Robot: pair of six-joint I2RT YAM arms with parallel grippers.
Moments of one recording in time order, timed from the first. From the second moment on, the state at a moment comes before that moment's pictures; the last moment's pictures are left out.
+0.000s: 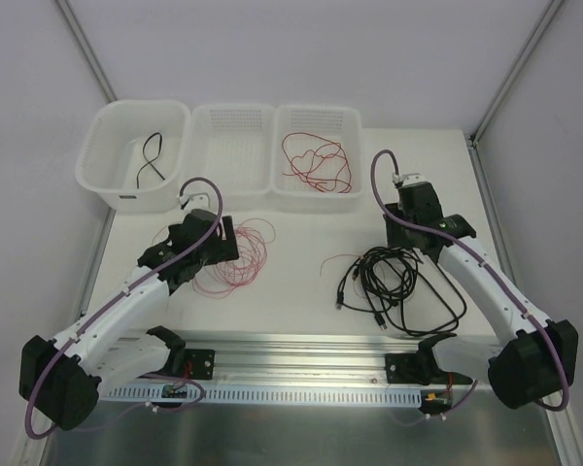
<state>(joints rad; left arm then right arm) -0.52 0.98 0.73 -0.56 -0.36 -0.52 0.37 1.17 0.99 -0.72 0.28 0.13</state>
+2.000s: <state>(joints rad) -0.57 1.57 0.82 -0.37 -0.26 -0.56 0.37 0.67 0.94 -0.80 0.06 0.14</state>
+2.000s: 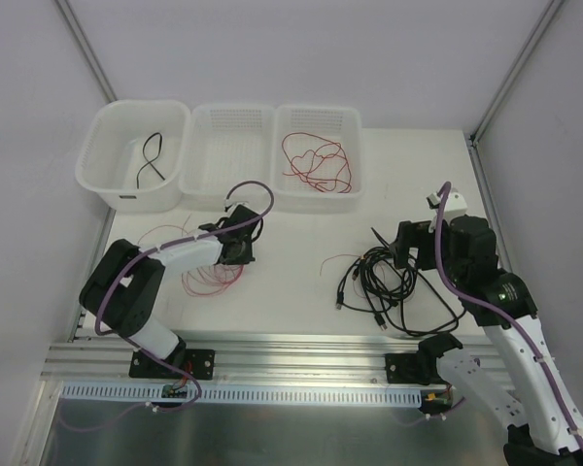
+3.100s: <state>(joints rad) -0.57 1.06 1.66 -0.71 -0.32 -0.24 0.37 0.58 0.97 -0.88 0.06 0.12</state>
